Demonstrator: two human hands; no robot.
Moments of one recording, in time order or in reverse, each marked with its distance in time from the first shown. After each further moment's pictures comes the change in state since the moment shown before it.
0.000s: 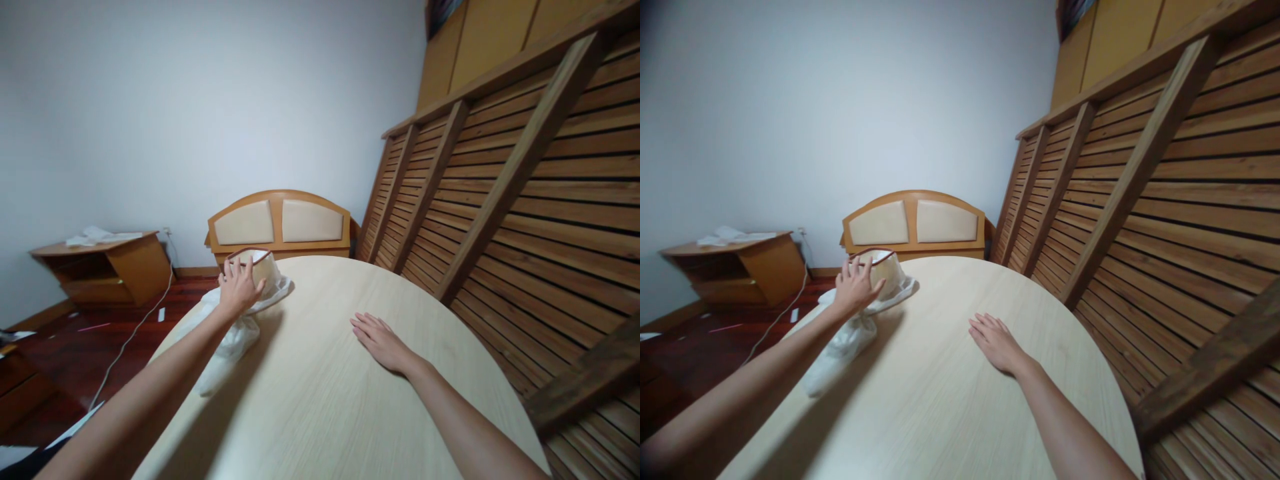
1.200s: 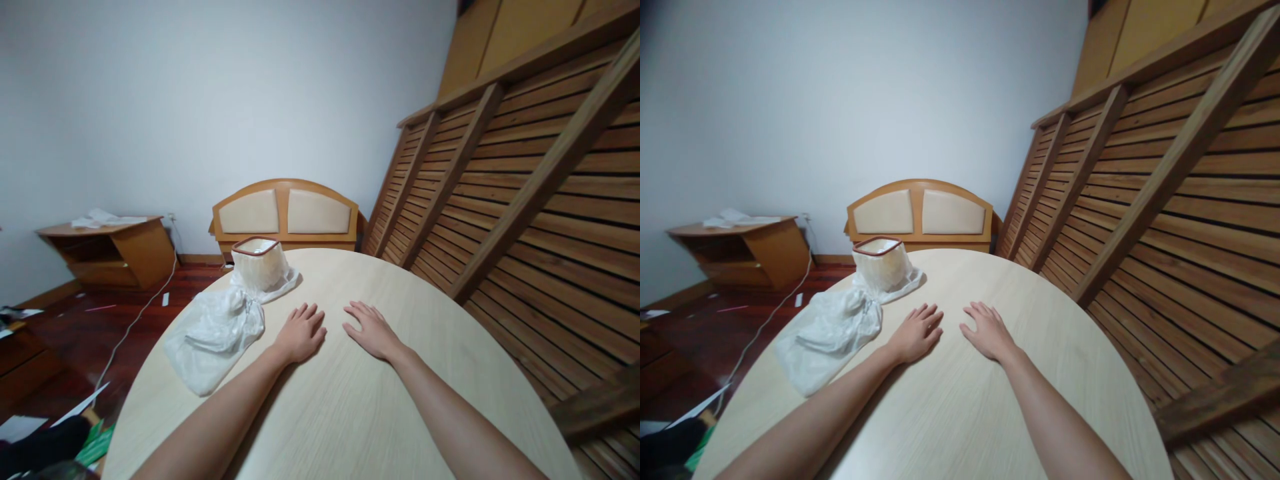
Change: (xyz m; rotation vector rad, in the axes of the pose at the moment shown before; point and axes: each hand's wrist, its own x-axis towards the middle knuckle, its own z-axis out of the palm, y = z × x) left_hand -0.098 0.082 0.050 -0.442 -0.469 0.488; right_hand 0.042 -0.031 0.020 -0.088 0.084 -0.012
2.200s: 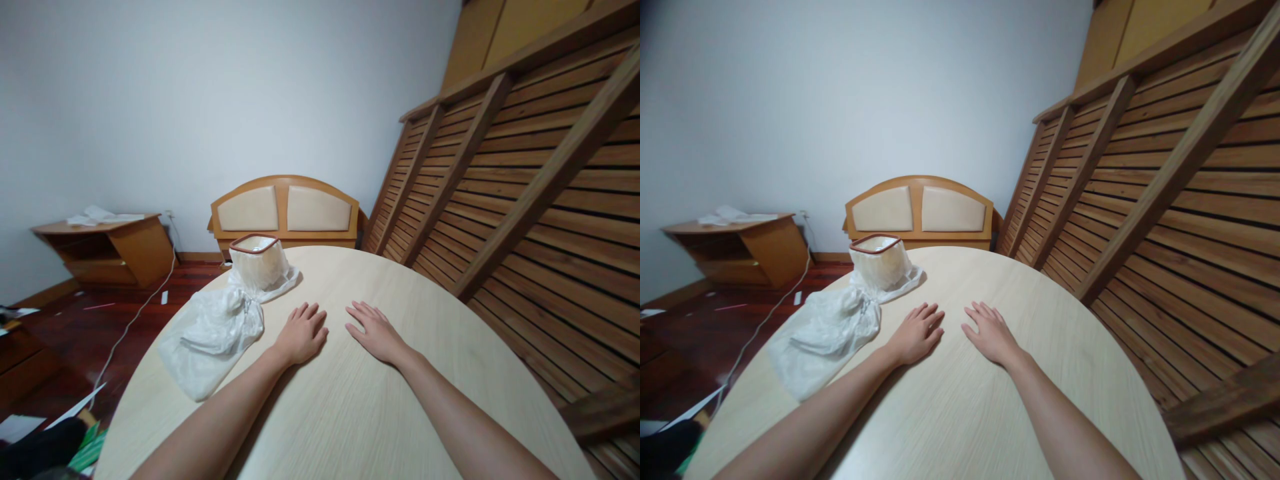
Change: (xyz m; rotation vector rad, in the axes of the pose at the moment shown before) left_hand 0.001 0.002 -0.002 -0.022 0.011 0.005; right_hand 0.001 0.004 0.004 0.015 -0.039 0.012
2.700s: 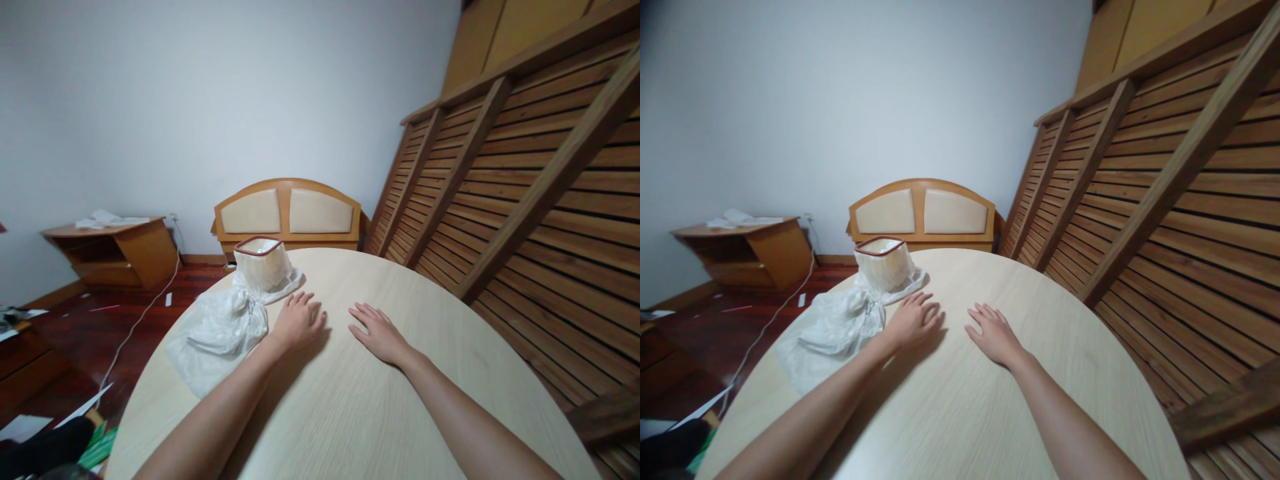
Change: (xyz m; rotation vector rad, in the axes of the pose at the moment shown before) left_hand 0.009 -0.006 -0.032 0.080 0.150 -0.008; right_hand 0.000 0.002 0.002 -0.013 0.005 -0.008
